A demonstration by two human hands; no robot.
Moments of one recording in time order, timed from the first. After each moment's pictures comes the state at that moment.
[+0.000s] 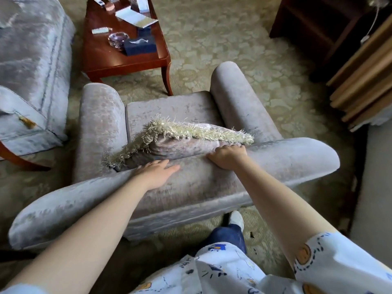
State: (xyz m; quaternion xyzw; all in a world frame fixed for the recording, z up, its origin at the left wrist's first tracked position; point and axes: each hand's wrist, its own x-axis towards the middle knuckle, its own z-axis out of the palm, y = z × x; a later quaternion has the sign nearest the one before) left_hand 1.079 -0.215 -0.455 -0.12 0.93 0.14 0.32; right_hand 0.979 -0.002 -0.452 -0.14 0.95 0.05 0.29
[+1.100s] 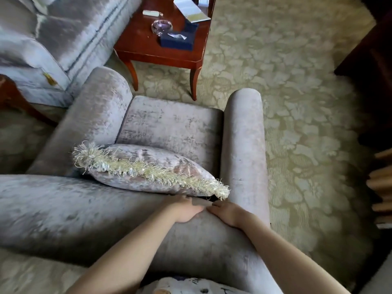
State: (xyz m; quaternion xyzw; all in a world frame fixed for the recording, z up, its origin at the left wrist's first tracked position) left_hand 0.892 0.011 -0.503 -0.21 0.86 0.19 0.42; right_hand 0.800 0.159 -0.521 -0.27 0.82 -0.08 0.50
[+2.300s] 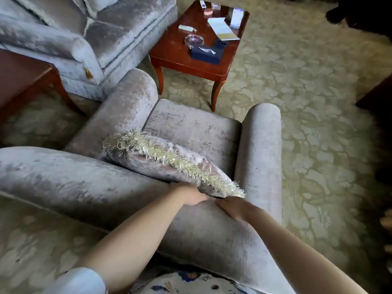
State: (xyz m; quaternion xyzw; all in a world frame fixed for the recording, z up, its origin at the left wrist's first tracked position) left_hand 0.901 -0.010 -0.486 -0.26 0.87 0.19 0.37; right_hand 0.803 0.140 -0.497 -0.31 0.84 0.01 0.45
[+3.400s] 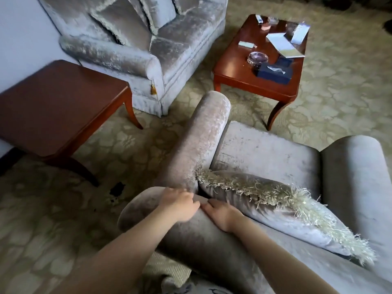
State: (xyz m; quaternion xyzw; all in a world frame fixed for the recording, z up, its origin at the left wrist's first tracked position) left_hand 1.140 -0.352 -0.468 -0.28 0.92 0.09 0.27; right_hand 1.030 -0.237 -0.484 -0.42 0.80 -0.02 0.43
